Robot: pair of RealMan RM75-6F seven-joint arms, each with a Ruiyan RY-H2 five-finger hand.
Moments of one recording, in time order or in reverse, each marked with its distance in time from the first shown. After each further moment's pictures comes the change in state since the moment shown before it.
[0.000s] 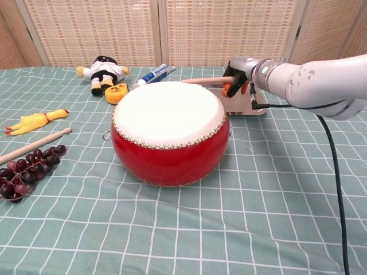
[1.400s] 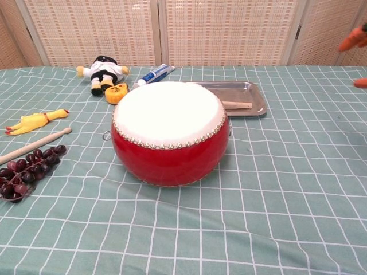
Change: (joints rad) left arm -0.052 0.003 -0.058 0.004 -0.007 -0.007 0.007; right arm -0.689 0.809 -0.263 -1.167 -0.385 0.680 0.074
